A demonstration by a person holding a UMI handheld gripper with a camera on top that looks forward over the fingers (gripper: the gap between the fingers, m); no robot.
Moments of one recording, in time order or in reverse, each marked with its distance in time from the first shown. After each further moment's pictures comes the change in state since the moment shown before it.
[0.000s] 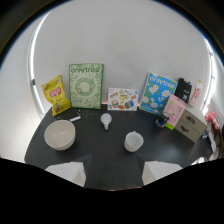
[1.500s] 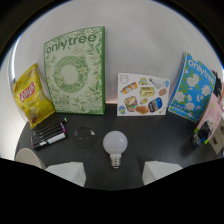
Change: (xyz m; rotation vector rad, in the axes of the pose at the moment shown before) arm -0.038 -0.040 0.267 -0.097 -0.090 0.020
